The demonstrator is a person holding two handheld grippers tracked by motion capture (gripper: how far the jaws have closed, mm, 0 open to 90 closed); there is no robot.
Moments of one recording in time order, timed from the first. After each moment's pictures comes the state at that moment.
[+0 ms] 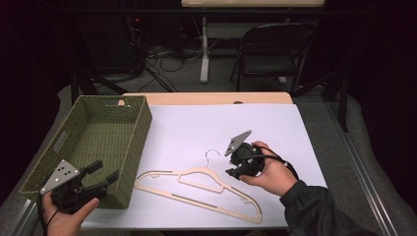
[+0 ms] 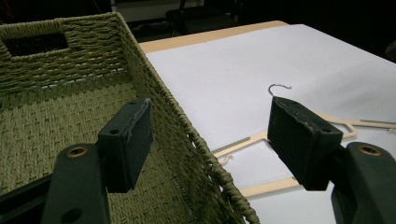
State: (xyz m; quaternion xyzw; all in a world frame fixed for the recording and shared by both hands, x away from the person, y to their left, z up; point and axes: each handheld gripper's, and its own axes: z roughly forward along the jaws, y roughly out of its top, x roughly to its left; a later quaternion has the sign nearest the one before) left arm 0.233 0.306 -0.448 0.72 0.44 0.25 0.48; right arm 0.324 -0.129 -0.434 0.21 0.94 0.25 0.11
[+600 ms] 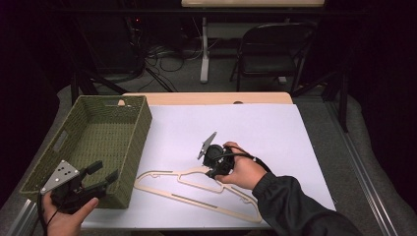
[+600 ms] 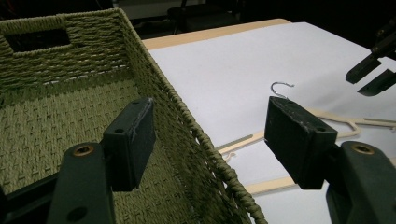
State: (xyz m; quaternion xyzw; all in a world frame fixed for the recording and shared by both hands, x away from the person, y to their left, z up) left arm 0.233 0.307 -0.449 0.72 0.44 0.24 0.48; right arm 0.343 -0.066 -0.462 0.17 0.96 0.22 0.07
